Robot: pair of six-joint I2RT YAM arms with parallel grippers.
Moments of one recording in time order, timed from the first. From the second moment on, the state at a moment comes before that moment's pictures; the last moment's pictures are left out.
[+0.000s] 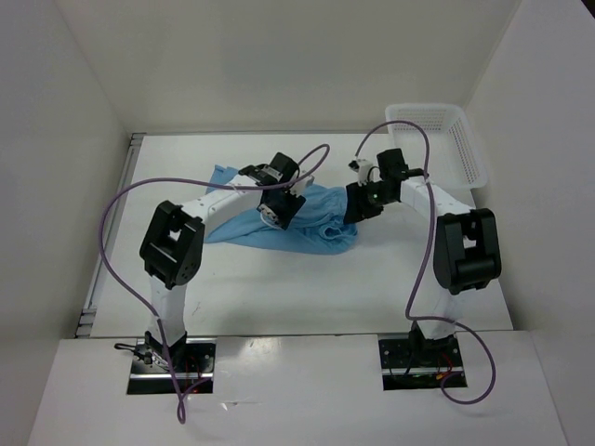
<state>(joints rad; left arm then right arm) -0.57 1.99 1.60 -0.75 0.02 0.07 0.17 1.75 1.23 -0.58 -0.56 -0.16</state>
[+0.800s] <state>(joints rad) -0.68 1.98 1.46 -0.69 0.01 0.07 0.17 2.10 1.69 -0.46 -0.42 -0.04</state>
